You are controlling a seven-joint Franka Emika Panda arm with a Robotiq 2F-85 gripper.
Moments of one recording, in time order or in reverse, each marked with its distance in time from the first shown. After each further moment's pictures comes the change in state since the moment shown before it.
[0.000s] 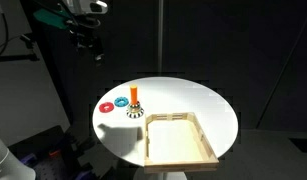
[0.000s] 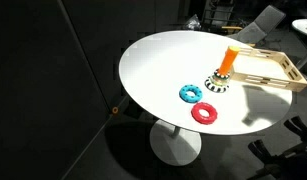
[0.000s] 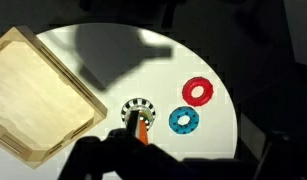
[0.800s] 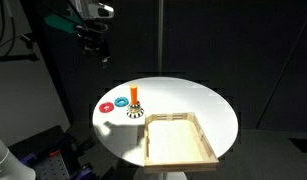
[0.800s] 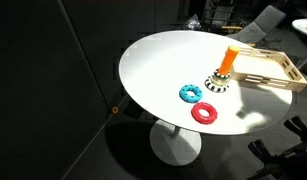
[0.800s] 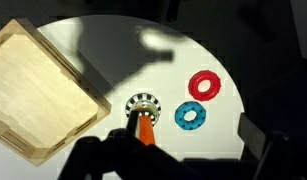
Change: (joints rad) arm -0.008 0.079 0.004 0.021 0.000 0.062 0.002
